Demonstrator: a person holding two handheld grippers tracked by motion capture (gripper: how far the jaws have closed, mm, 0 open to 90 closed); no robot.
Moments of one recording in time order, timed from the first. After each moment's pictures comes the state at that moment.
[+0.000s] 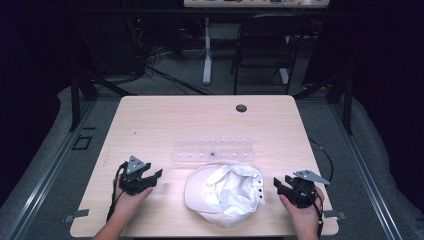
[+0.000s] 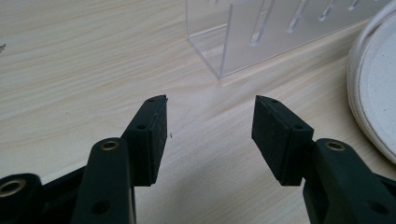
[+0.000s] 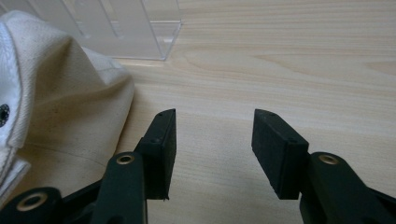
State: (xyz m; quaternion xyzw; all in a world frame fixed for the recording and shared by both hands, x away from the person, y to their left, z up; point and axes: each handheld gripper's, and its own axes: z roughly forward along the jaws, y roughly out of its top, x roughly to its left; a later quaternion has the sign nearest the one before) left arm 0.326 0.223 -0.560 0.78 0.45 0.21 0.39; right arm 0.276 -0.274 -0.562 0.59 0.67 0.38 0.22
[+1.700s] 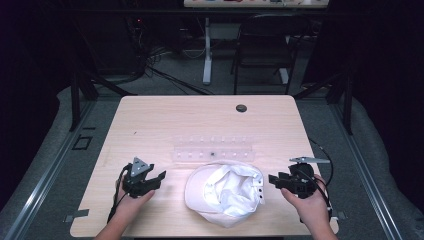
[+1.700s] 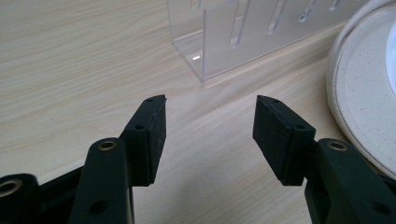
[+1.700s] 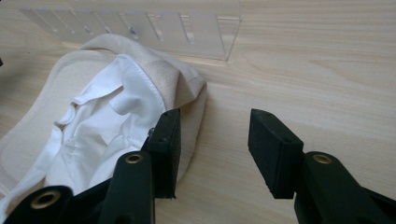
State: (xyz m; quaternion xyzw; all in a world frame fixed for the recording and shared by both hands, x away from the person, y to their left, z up) left arm 0.318 0.211 -0.557 0.78 0.44 0.21 0.39; right arm 0.284 -0.257 -0.491 0.59 0.72 0.35 0.10
